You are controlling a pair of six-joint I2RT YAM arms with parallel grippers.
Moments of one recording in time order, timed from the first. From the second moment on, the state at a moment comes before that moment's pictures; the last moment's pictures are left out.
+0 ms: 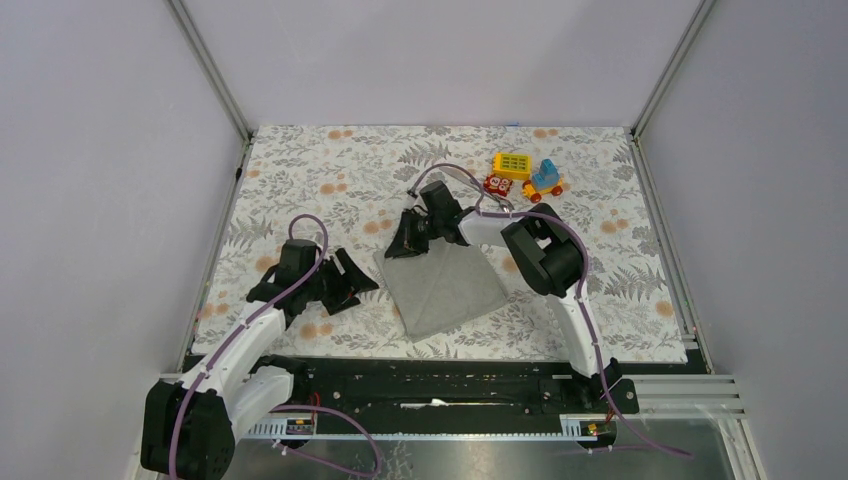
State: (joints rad) left arm -0.22 0.93 0.47 -0.40 0.40 -0.84; right arm 0.68 2.28 1.47 0.06 -0.64 0.88
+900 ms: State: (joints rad) left arm -0.22 1.26 0.60 -0.21 0.52 -0.86; right arm 0.59 2.01 1.36 0.06 -0.71 0.89
